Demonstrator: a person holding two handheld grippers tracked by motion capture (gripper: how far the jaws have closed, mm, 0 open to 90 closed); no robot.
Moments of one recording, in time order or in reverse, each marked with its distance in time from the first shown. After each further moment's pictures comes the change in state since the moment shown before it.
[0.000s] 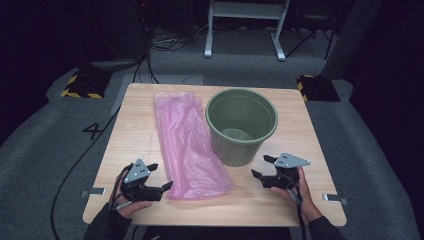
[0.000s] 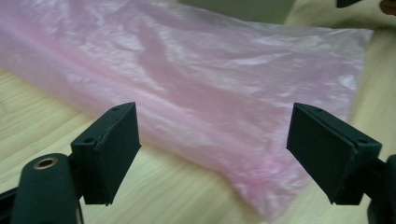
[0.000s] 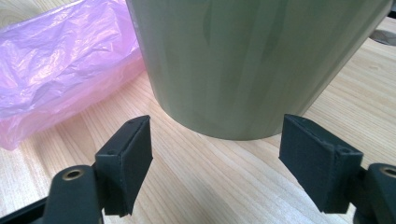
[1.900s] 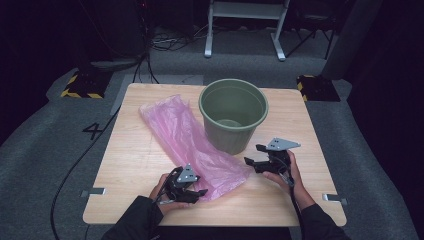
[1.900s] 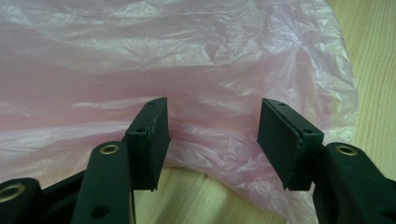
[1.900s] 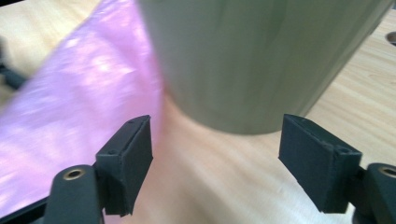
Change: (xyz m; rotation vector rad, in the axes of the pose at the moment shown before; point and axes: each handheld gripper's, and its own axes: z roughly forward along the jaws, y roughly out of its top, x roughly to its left) left arm -0.065 0.017 0.103 0.183 -0.197 0.146; right arm -0.018 0.031 0.031 0.030 0.045 0.055
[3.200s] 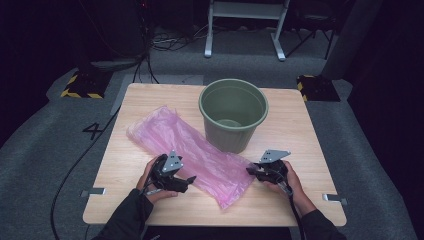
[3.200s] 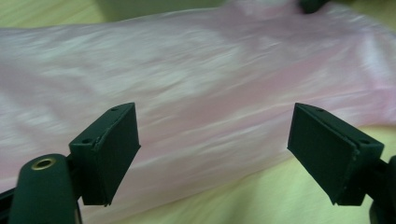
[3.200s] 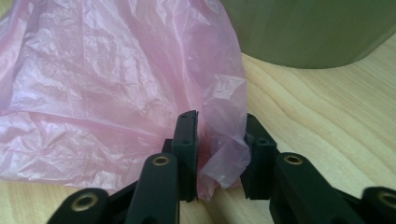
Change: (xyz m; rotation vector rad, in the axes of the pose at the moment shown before) left arm 0.031 0.008 -0.044 -0.069 0.181 0.001; right arm 0.009 -0.029 0.011 0.190 0.063 -0.128
